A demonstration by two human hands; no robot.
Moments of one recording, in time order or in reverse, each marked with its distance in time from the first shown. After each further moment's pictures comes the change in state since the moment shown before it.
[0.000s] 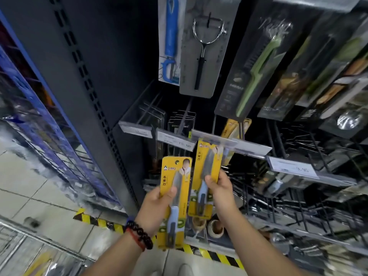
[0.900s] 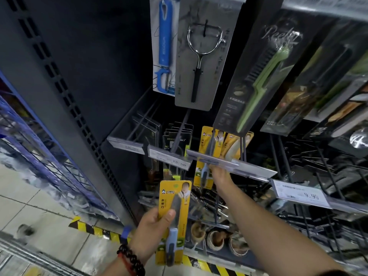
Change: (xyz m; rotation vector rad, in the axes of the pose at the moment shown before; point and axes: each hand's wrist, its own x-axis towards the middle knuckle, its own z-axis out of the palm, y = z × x) left_hand 0.027 -0.022 0.004 0.038 -0.043 -0.040; right_hand 0.140 0.005 -0.005 -0.217 0.036 0.313
